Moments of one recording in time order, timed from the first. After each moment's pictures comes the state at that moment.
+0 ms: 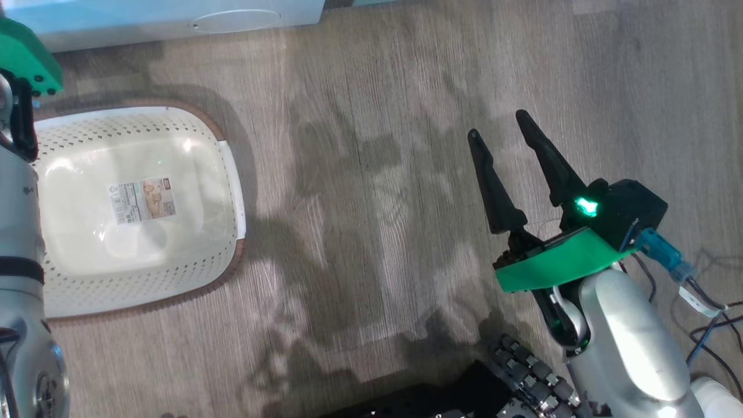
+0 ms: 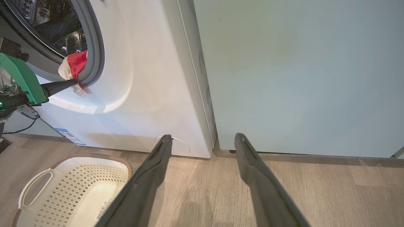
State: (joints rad) left arm -1.05 0.27 0.10 0.94 -0.10 -0.02 -0.22; right arm -0.32 -0.05 0.24 0.11 0.26 0.13 -0.26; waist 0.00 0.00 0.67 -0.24
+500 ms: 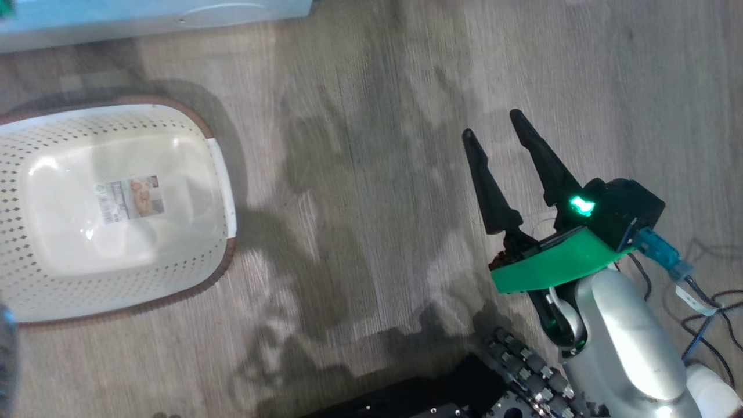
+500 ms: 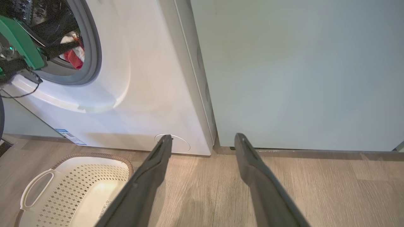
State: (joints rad) left arm -1.17 0.33 0.00 0.83 -0.09 -0.11 -0.20; right arm -0.32 -0.05 0.25 0.11 0.28 0.13 -0.26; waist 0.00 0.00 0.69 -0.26
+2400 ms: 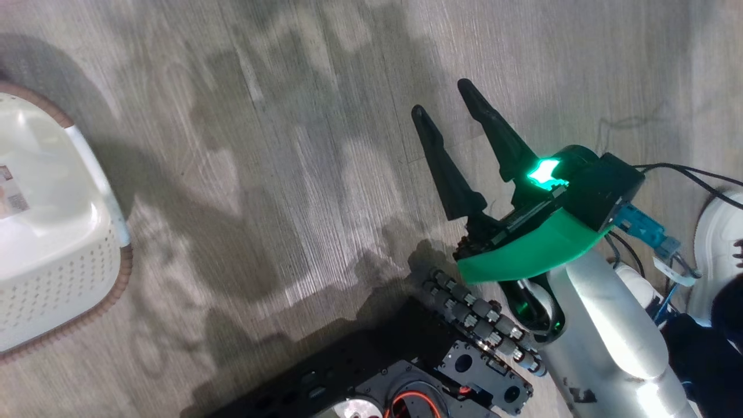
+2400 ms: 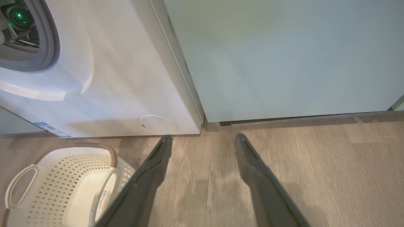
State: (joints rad) left arm -1.80 0.60 -0.42 1.02 -0.18 -0.05 -0.13; right arm -0.42 -0.05 0.40 0.07 0.42 0.13 -0.26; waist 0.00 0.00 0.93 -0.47
